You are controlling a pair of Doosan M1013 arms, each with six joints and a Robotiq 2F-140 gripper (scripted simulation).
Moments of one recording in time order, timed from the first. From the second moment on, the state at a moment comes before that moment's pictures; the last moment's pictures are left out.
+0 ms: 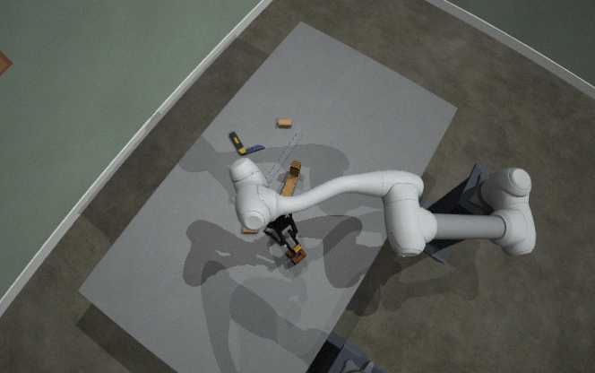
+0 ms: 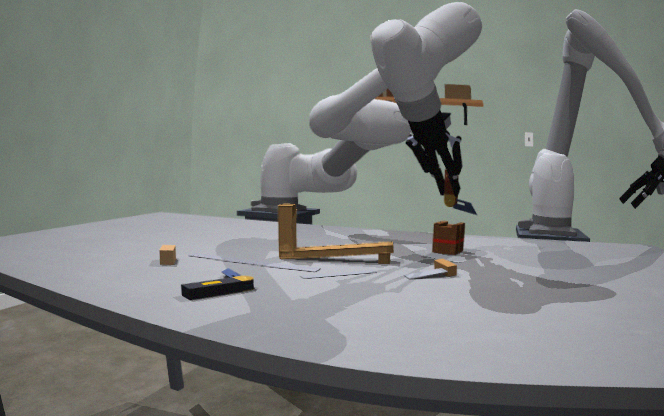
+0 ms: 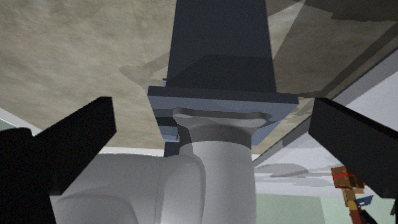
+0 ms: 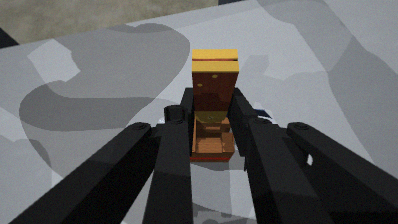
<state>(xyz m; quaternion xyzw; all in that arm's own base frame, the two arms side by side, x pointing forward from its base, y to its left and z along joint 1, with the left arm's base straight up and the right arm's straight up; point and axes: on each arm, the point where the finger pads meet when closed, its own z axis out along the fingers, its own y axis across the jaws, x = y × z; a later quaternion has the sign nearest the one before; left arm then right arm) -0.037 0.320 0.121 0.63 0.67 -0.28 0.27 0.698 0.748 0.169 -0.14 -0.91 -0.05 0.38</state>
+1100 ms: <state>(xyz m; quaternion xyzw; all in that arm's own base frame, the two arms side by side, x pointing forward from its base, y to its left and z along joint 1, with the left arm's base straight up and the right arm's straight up) -0.037 0.320 0.121 0.63 0.67 -0.28 0.27 0.698 0.748 0.133 -0.14 -0.91 -0.06 0.38</state>
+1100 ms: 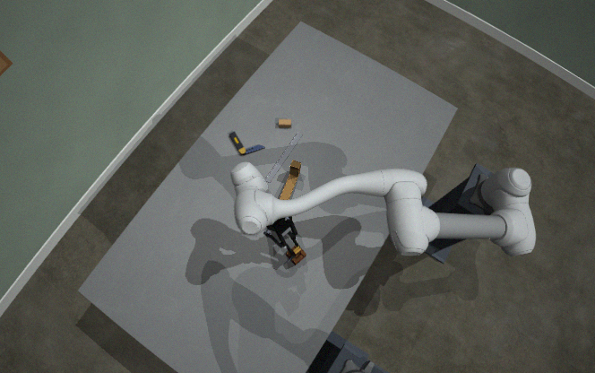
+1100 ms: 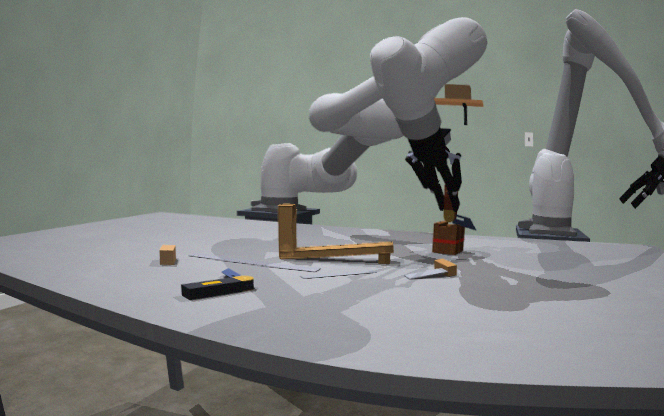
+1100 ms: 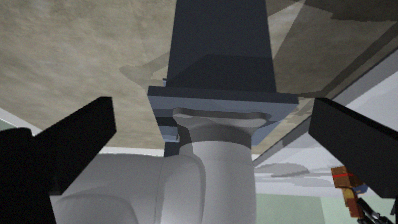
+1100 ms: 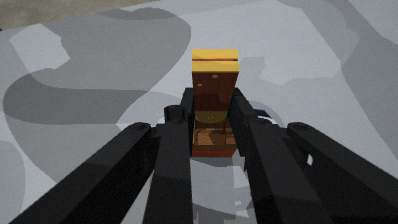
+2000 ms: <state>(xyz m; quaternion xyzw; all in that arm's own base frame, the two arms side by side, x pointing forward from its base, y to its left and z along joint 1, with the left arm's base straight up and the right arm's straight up) -0.037 0.320 0.121 0.63 0.67 -0.28 0.27 0.698 0.748 0.126 -0.14 -0.91 -0.06 0.38</state>
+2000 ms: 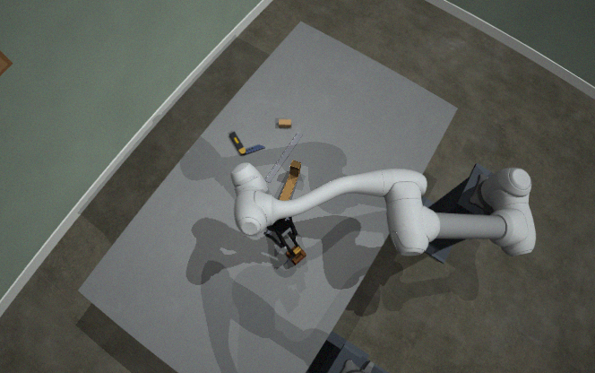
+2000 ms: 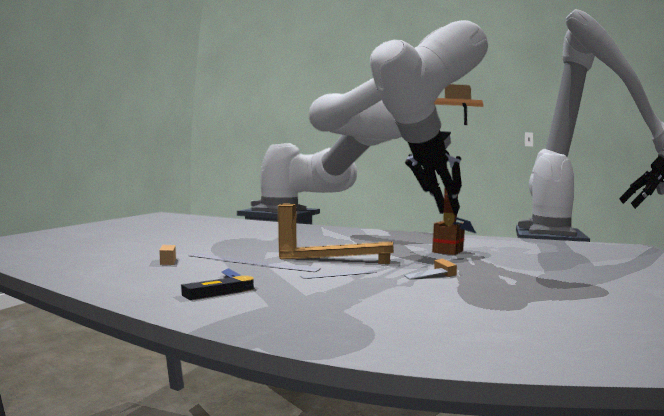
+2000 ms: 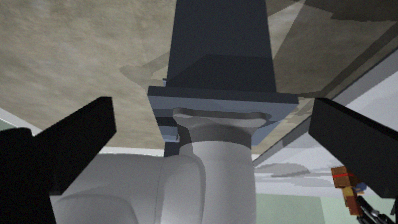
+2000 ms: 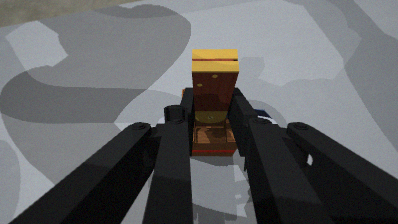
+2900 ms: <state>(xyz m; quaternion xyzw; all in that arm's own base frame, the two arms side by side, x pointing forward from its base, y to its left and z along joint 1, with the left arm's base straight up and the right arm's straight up) -0.037 0.320 0.121 0.63 0.67 -0.28 0.27 0.698 0.748 0.121 -0.14 -0.91 -0.06 0.38</state>
